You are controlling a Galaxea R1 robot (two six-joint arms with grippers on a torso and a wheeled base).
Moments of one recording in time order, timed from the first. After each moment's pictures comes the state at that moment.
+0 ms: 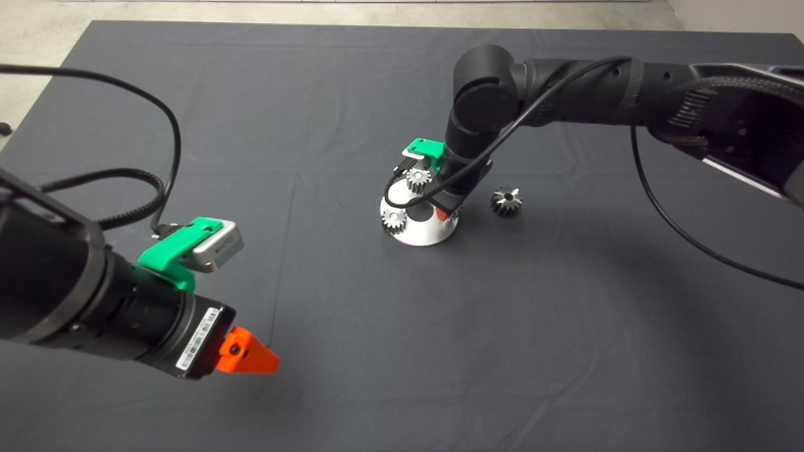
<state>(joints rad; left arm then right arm) -0.67 2.08 -0.42 0.00 1.29 -1.35 0.40 2.90 -1.50 -0.27 -1.53 0.59</state>
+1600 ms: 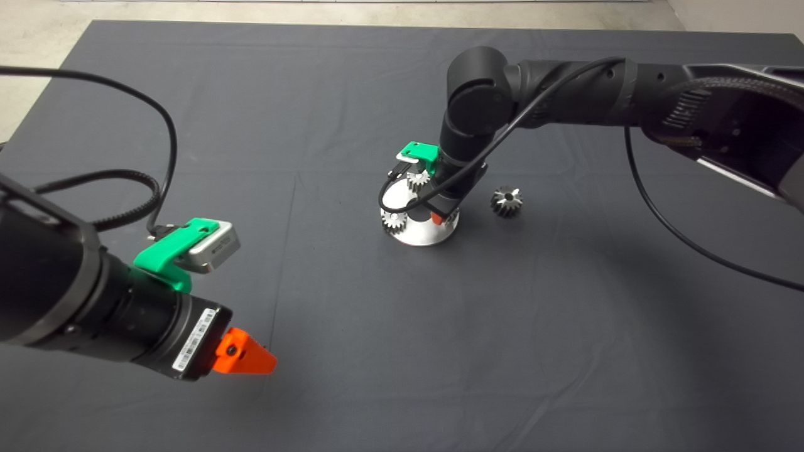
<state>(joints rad) -0.67 2.07 -0.42 0.00 1.29 -1.35 0.40 2.92 -1.50 -0.25 -1.53 0.59</state>
